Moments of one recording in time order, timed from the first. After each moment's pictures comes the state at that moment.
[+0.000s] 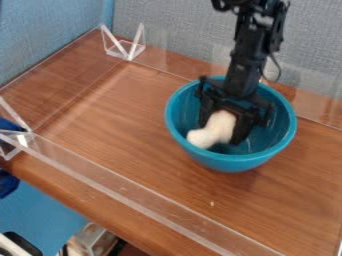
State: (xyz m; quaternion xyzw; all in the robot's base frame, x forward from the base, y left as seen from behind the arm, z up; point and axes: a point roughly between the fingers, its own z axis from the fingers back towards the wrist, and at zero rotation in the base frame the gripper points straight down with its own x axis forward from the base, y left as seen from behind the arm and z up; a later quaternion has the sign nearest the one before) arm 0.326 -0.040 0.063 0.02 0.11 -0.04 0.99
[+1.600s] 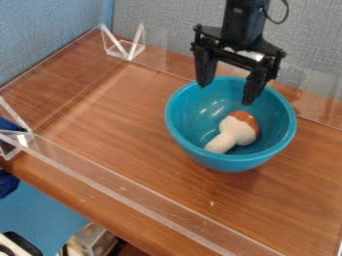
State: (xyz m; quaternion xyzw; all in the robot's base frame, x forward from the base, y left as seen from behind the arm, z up) arm 0.317 -0.041 0.119 0.01 0.01 -0.03 1.00
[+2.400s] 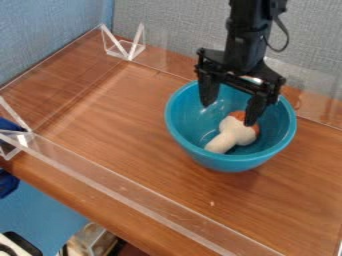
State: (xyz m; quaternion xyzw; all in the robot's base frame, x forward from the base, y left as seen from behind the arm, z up) arm 0.318 -0.047 0.089 0.01 0.00 -0.04 1.00
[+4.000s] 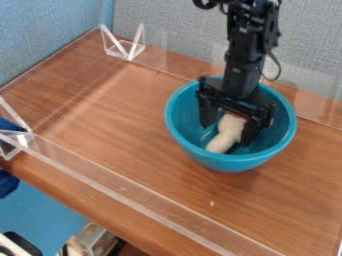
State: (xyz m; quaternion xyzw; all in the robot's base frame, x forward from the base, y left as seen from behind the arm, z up) arm 0.329 -0.044 0.064 0.00 0.00 -0.04 1.00
